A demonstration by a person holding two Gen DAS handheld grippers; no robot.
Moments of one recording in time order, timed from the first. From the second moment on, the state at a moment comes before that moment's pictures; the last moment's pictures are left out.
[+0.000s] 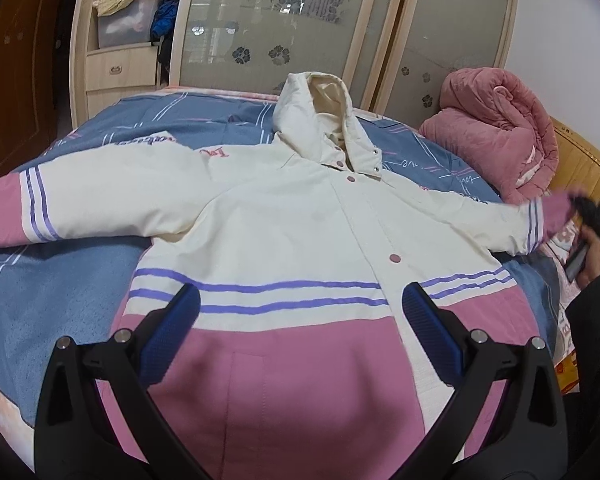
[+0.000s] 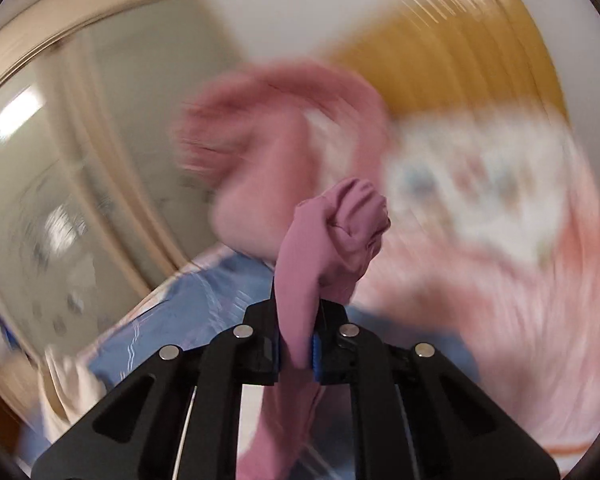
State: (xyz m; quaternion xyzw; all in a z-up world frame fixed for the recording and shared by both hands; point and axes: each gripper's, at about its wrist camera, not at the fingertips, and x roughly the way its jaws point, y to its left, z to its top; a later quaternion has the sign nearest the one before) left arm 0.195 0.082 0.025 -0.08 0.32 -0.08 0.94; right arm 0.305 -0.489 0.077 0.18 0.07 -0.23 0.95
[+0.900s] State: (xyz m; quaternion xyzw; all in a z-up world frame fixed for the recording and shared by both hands) left arm 0.203 0.086 0.029 -0.10 0.32 -0.06 0.94; right arm 0.398 -0.142 -0.034 -0.05 0.37 0.07 0.92
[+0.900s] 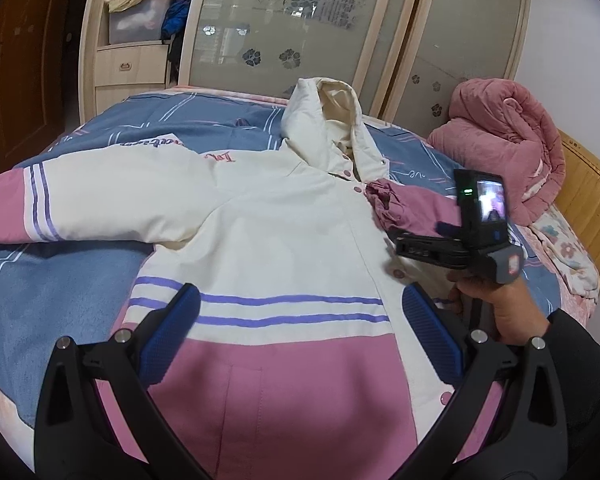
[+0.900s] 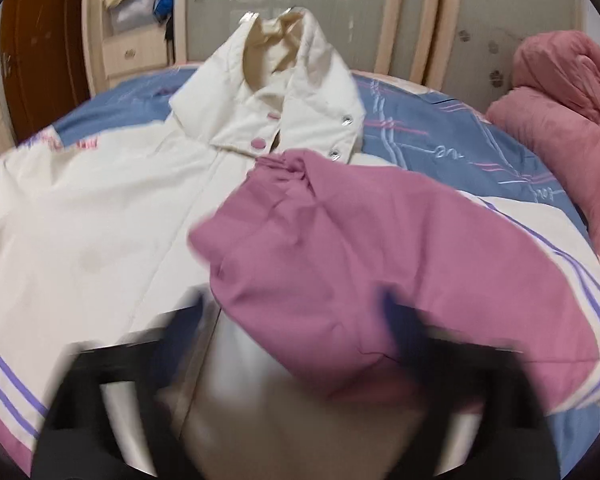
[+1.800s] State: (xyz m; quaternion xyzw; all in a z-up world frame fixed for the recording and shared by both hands) left arm 0.127 0.082 0.056 -0.07 0.31 0.01 0.95; right arm 0.164 -0.205 0.036 0.04 0.31 0.02 0.95
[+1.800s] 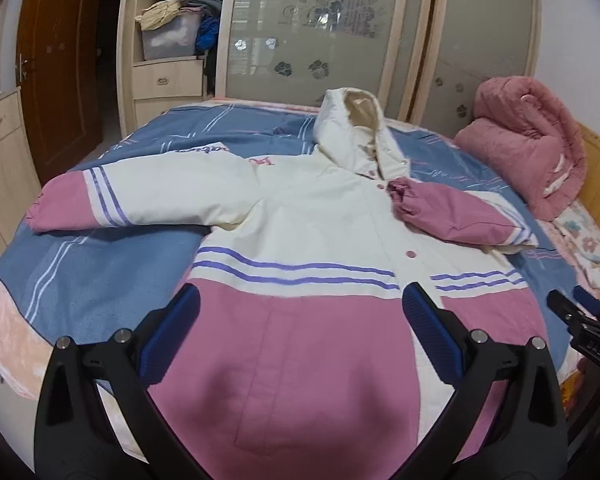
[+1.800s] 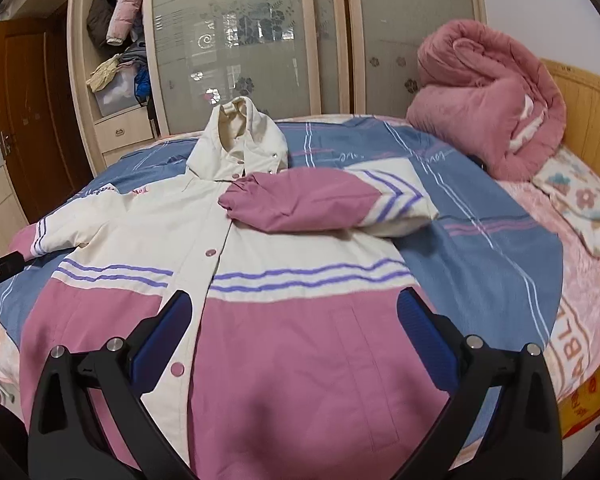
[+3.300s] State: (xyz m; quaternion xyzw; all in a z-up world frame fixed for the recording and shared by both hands) left arm 0.143 0.061 0.035 -0.04 0.32 -0.02 0.95; right arm 0.169 -0.210 0.028 0.04 0.31 0.02 0.95
